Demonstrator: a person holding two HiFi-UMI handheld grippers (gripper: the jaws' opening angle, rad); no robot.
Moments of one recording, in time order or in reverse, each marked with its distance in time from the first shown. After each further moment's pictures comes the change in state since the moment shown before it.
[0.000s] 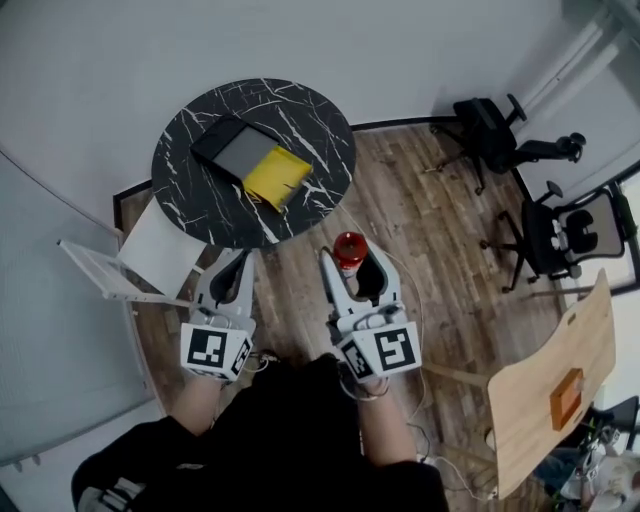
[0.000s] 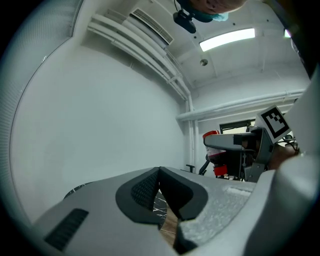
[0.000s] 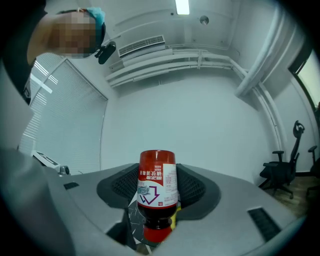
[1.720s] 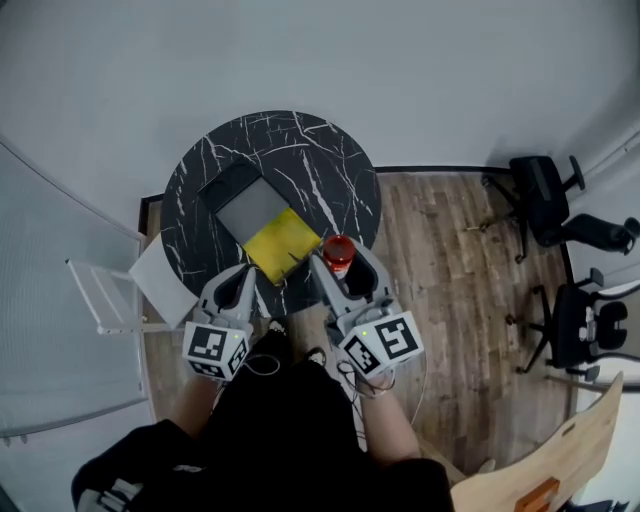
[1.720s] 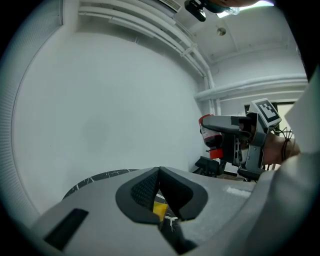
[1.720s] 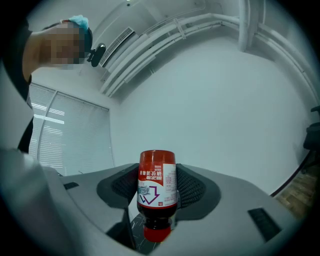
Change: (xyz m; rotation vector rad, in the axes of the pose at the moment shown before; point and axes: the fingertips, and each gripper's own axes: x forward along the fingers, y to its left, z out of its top) left arm 0.219 0.076 -0.055 -0.021 0.203 0.199; right arm 0.219 -0.154 -0.042 0.224 0.073 0.337
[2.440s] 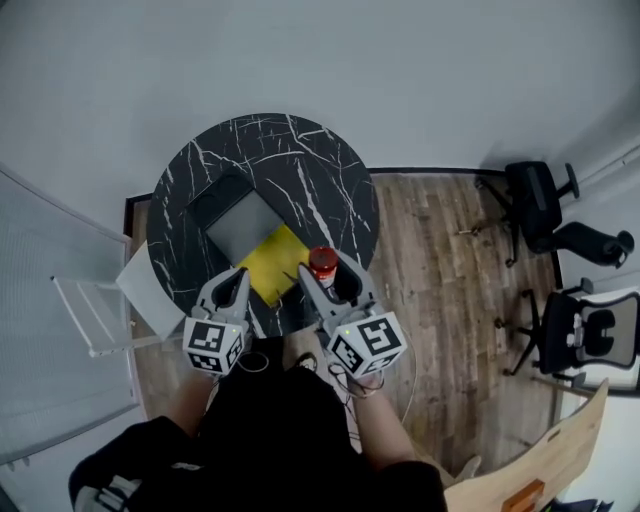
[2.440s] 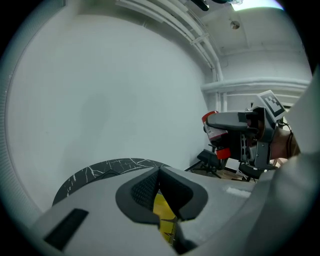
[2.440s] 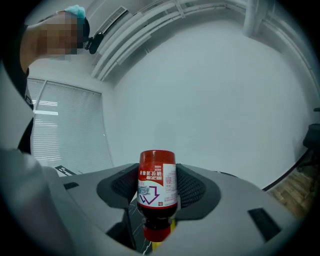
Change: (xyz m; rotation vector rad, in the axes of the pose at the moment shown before) left arm 0.071 0.062 -0.043 -0.052 0.117 -0.011; right arm 0.074 -0.037 -0.057 0.004 0.179 -0.031
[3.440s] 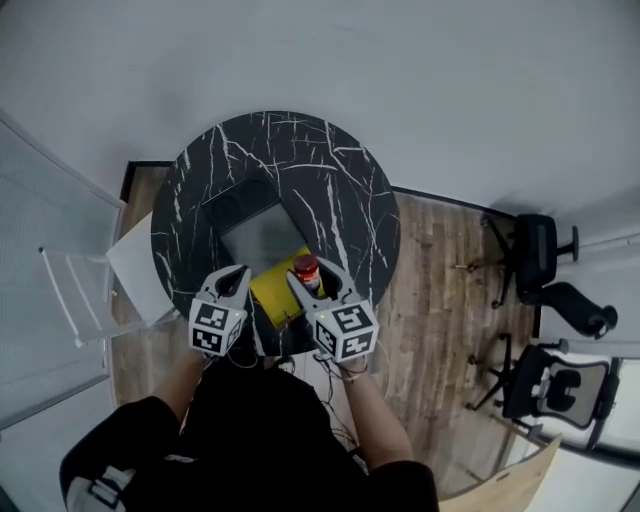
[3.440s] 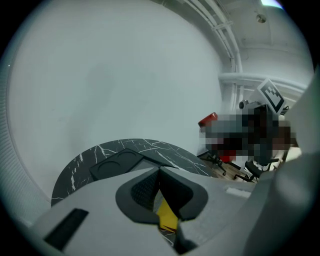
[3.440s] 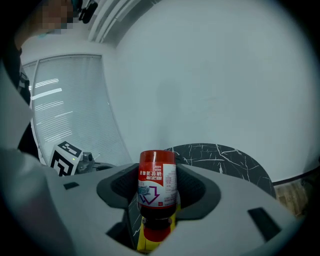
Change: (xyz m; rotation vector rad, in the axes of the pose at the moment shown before) left arm 0.061 0.107 -0.075 -0.110 0.179 0.046; right arm 0.138 -0.010 -0.105 -0.088 0.427 0.104
